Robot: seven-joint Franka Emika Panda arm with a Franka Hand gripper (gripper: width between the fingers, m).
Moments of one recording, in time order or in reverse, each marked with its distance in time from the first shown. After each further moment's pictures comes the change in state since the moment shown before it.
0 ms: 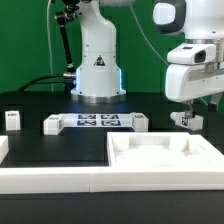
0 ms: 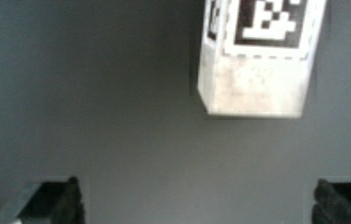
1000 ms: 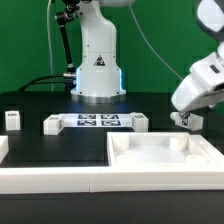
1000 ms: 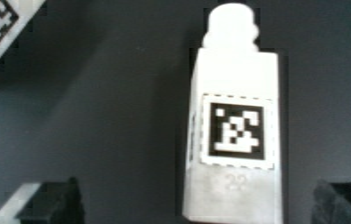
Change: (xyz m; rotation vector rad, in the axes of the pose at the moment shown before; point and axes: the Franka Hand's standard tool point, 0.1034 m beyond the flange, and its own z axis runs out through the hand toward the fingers) arm -0.013 -0.008 0.010 0.026 -0.634 0.007
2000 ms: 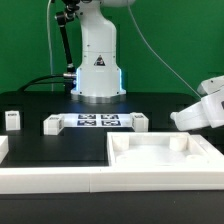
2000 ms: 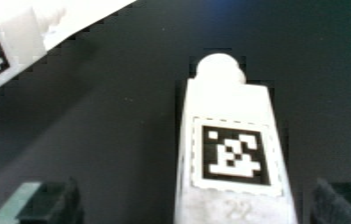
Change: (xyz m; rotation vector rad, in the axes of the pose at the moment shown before) arm 0.006 -0.002 0.023 0.039 -0.351 -0.019
